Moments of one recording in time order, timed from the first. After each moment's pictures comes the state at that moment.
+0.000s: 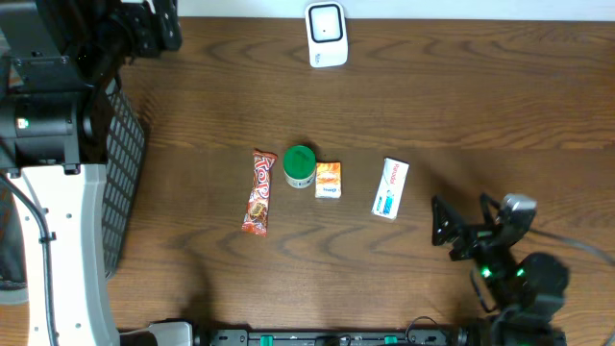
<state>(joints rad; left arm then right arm) 0.05 1.47 1.85 -0.73 0.18 0.01 -0.13 0.28 0.33 -0.32 -0.40 0.32</state>
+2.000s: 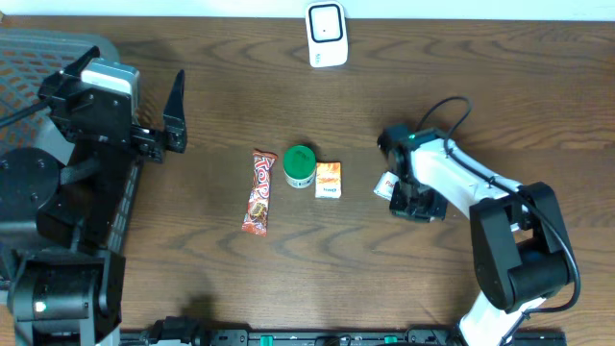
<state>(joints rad) 0.01 0.89 1.27 -0.39 0.21 0.20 0.36 1.88 1.14 -1.10 0.22 0.69</state>
